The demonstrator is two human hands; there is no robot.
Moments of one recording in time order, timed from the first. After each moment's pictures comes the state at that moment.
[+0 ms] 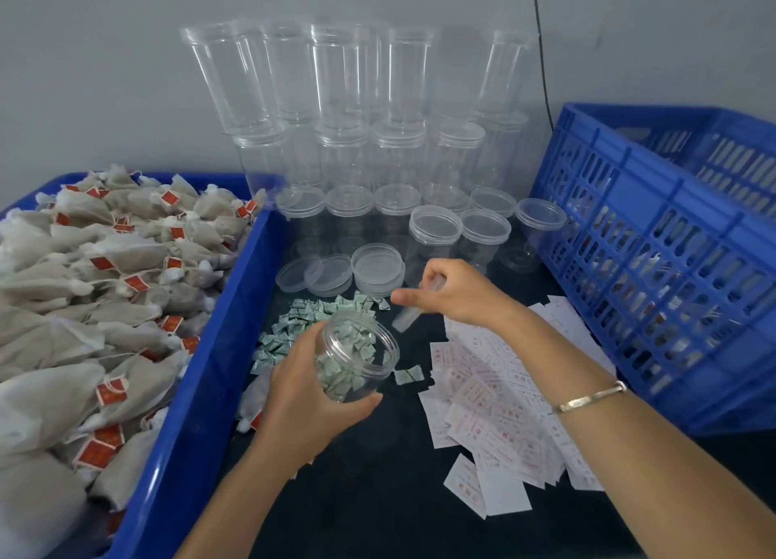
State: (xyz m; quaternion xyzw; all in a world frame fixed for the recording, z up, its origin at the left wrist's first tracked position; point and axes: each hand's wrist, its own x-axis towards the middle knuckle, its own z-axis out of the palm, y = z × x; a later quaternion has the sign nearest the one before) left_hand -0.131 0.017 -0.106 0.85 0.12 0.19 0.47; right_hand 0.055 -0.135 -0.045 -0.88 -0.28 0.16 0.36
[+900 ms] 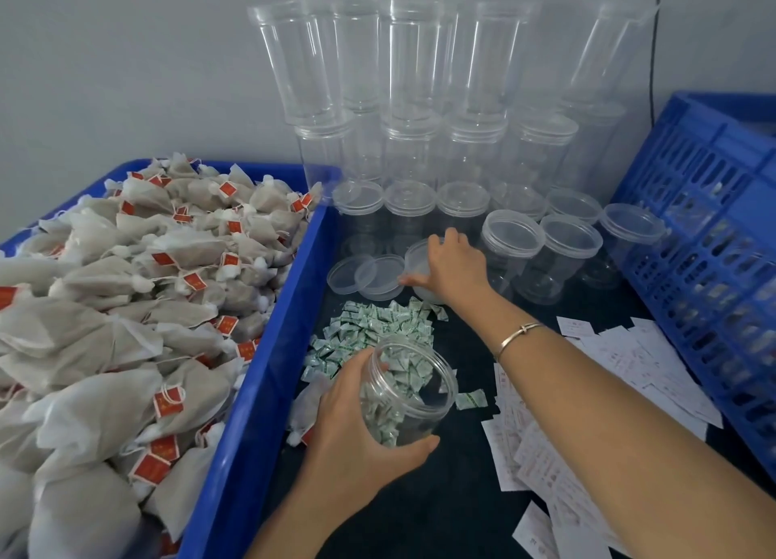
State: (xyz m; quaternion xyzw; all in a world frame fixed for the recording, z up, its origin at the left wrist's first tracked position) left_hand -0.142 0.028 -0.121 0.83 0.16 0.15 0.52; right_hand 0.123 -0.008 -0.107 -0.95 -0.30 -0.08 0.04
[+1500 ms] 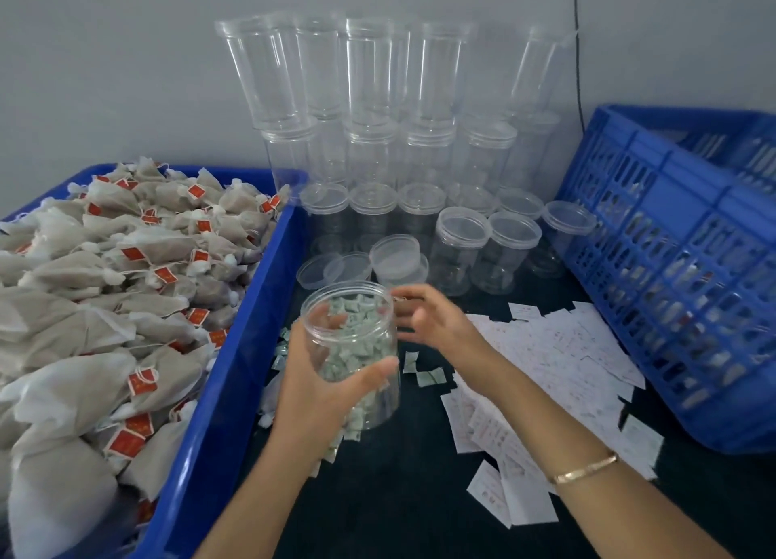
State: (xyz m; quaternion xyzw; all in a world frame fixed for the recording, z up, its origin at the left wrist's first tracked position) left_hand -0.140 0.013 -0.084 0.72 0.18 0.23 0.63; right_hand 0.003 -0.112 -0.089 -0.67 -0.31 0.27 0.62
